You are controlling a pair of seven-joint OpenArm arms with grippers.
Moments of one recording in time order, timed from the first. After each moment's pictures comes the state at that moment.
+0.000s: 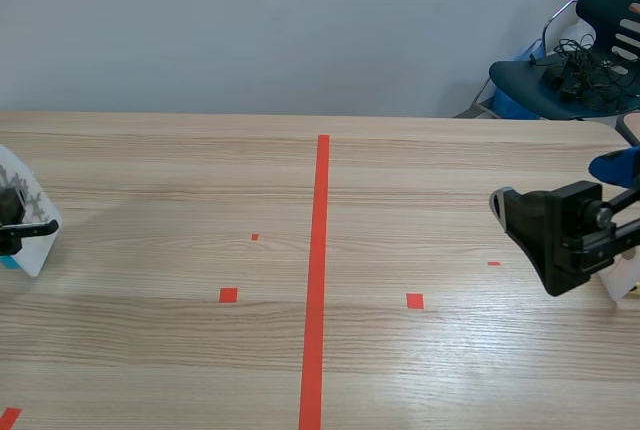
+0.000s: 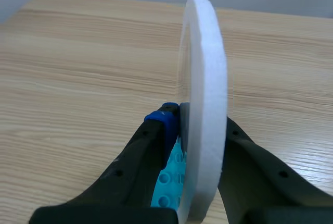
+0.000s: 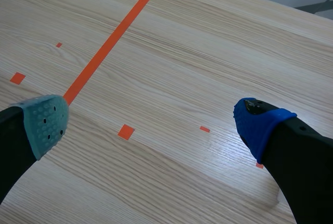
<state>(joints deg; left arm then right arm) 1.0 -25.6 -5.5 57.1 -23.8 -11.5 -16.6 -32.8 30.7 14.0 117.6 30.9 20.4 -20.3</state>
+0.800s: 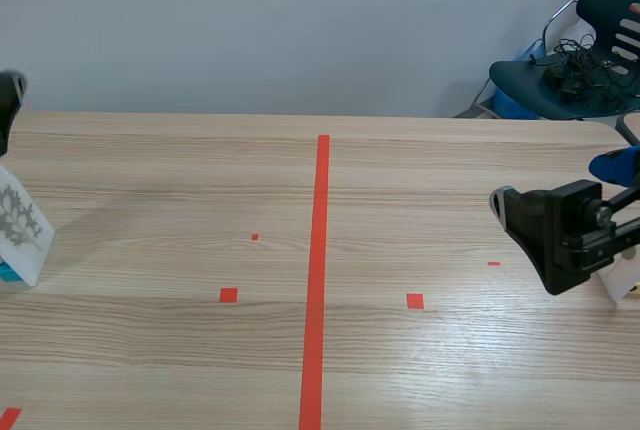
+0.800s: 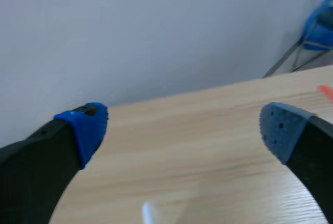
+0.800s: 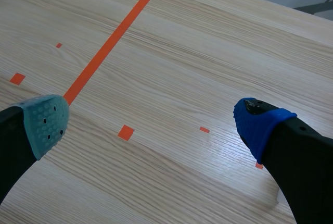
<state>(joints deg) 9.6 -39.8 -8.9 89.7 -27.8 -14.8 -6.3 -32.8 30.7 14.0 117.6 30.9 20.4 -20.3</state>
